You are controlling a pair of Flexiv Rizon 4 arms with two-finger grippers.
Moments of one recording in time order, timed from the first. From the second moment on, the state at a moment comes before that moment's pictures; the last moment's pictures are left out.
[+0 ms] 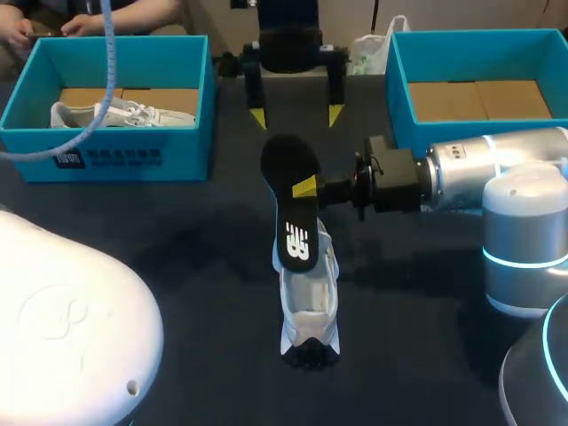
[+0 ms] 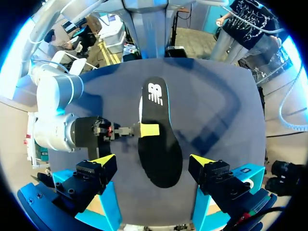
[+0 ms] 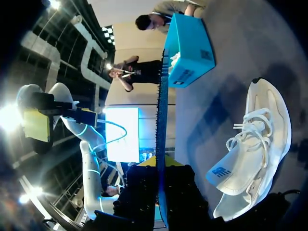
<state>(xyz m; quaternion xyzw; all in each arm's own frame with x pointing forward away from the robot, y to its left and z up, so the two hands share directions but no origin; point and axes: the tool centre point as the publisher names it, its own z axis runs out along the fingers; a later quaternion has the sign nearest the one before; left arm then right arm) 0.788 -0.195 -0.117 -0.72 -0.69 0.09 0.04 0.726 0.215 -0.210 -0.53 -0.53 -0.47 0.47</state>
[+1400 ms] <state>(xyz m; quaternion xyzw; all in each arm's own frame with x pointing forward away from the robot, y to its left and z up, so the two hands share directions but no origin) 0.761 -0.109 -0.148 -0.66 -0.65 0.30 -0.21 0.726 0.215 -0.210 -0.53 -0.53 -0.47 0.47</state>
